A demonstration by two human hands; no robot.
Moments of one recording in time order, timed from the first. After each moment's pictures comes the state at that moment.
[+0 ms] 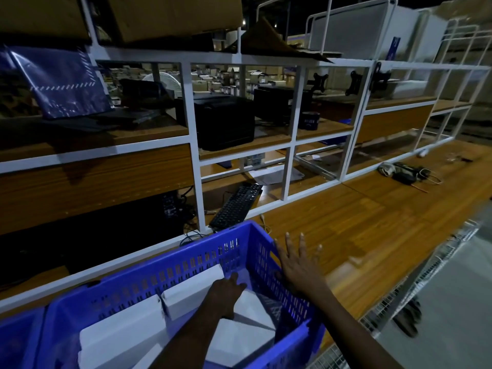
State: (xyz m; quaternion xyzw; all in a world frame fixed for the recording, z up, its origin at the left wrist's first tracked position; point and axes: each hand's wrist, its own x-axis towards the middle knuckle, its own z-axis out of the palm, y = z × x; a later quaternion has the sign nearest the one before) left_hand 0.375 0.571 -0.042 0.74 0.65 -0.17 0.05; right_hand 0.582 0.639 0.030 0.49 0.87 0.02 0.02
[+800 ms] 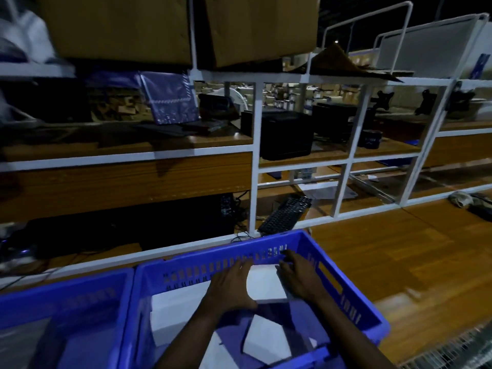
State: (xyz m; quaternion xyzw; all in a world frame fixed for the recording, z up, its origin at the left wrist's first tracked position) left_hand 0.313 0.473 0.013 0.61 0.78 0.14 0.06; right_hand 0.494 0.581 0.053 0.39 0.83 -0.32 -0.23
